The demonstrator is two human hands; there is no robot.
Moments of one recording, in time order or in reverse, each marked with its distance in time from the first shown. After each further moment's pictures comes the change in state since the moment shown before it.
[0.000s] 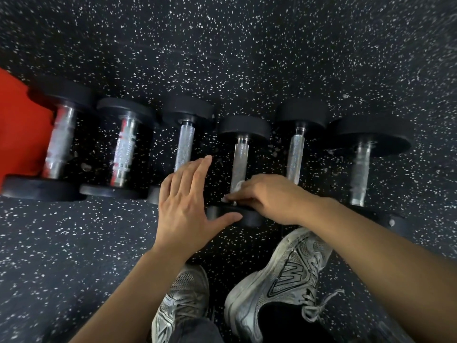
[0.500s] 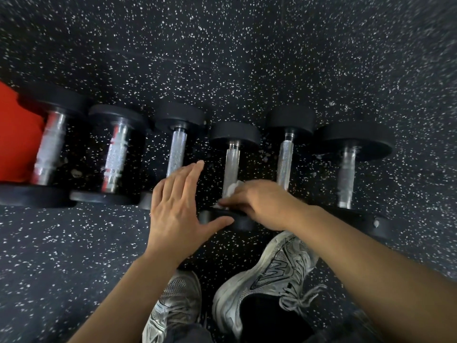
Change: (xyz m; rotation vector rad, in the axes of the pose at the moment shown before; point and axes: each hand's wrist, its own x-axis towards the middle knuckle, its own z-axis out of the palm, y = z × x) left_hand 0.000 0.000 0.000 -0.014 0.000 -0.004; right_hand -0.003 -0.003 0.002 -0.005 0.010 0.064
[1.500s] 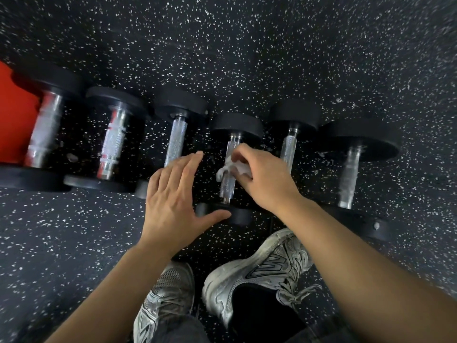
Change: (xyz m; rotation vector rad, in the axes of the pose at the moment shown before) left_hand 0.000 0.000 0.003 0.004 0.041 0.021; right_hand 0.013 -0.003 -0.008 0.137 0.406 0.248
